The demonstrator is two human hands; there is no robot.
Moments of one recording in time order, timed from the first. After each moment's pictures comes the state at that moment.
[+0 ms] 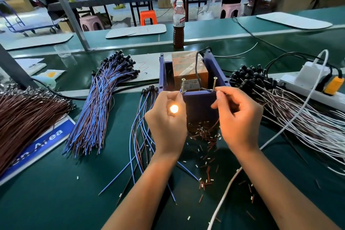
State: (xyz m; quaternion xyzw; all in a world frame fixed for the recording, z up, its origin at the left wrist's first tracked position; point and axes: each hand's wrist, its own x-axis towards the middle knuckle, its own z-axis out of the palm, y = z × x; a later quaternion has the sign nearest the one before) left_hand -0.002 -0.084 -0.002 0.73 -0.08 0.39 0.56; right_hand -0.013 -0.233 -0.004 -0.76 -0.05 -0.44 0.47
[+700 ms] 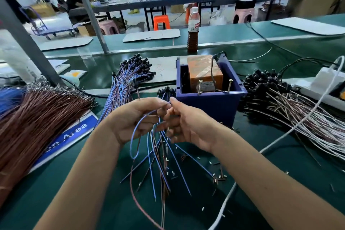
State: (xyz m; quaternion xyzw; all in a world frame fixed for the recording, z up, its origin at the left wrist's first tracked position) left_hand 0.003 0.048 0.059 0.59 -0.03 -0.29 0.75; right_hand -0.010 -0.137 0.030 -0.61 -0.04 0.31 0.73
